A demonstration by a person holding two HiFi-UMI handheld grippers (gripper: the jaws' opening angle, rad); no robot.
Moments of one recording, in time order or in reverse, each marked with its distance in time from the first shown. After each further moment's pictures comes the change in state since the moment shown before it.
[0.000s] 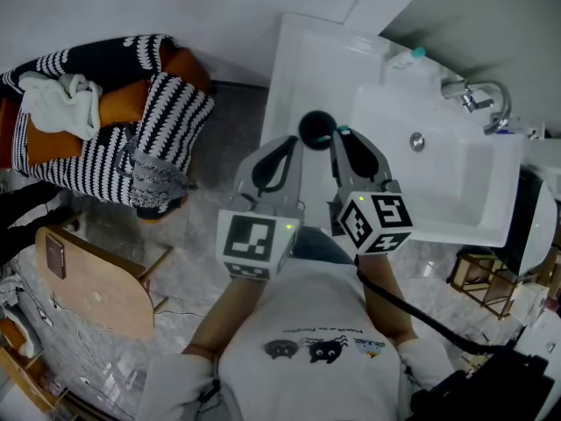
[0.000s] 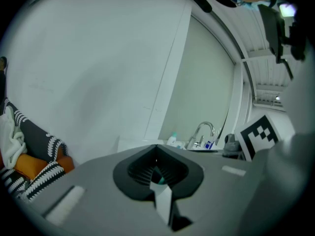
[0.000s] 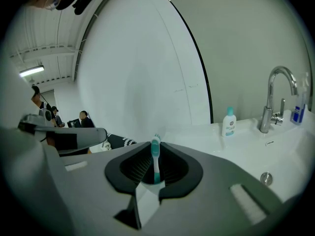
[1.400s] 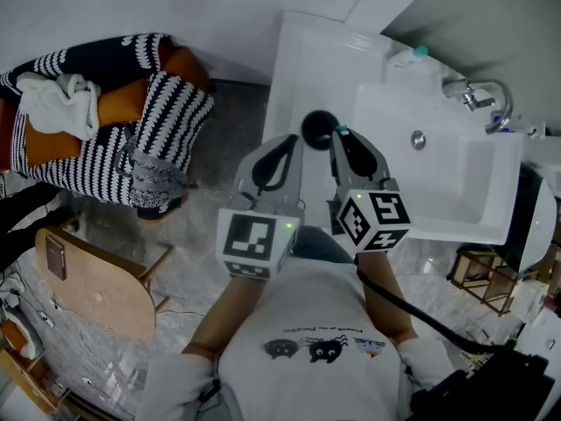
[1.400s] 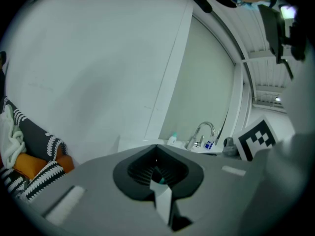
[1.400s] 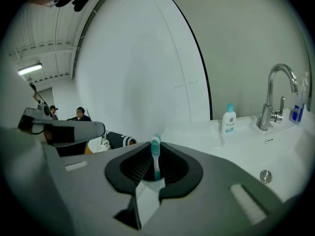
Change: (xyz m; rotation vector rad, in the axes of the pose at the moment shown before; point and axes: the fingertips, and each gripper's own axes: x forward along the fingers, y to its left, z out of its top) left arm 0.007 0.005 -0.004 -0.006 0.009 -0.009; right arm 0.010 -0.005 -0.013 0.002 0.032 -0.017
